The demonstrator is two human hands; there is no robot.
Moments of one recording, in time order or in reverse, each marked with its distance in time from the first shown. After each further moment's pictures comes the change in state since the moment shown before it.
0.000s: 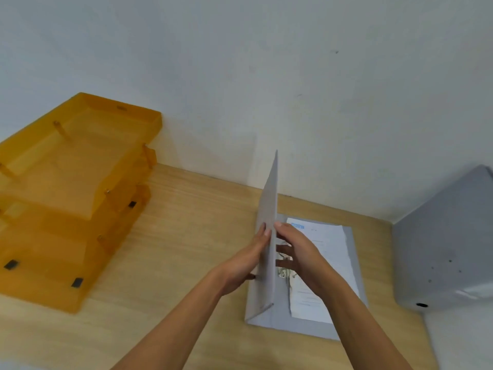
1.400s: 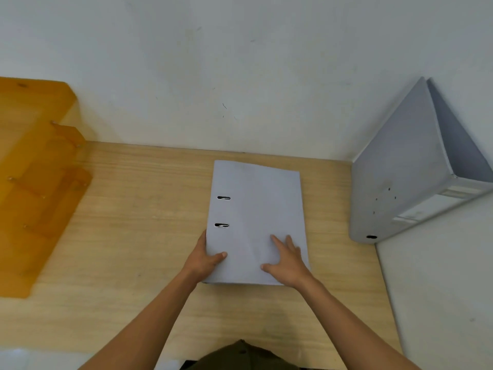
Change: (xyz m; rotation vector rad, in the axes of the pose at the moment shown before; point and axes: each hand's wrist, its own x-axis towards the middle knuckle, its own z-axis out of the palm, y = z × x) left_hand 0.043 -0.110 0.062 0.289 0.421 -0.172; right_hand -0.005 0.187 -0.143 -0.652 0.048 0.279
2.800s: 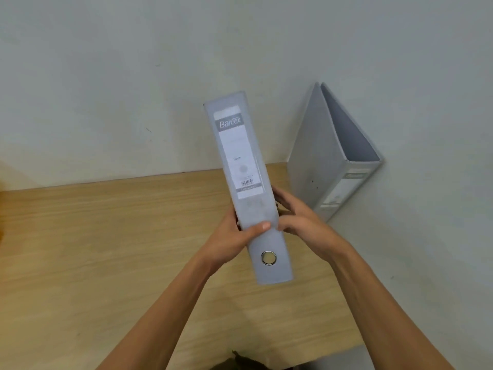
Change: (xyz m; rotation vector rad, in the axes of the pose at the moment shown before) left_hand -0.038 0.153 0.124 -0.145 -0.516 0.523; right_hand -0.107 -0.003 -0.165 0.591 0.136 -0.404
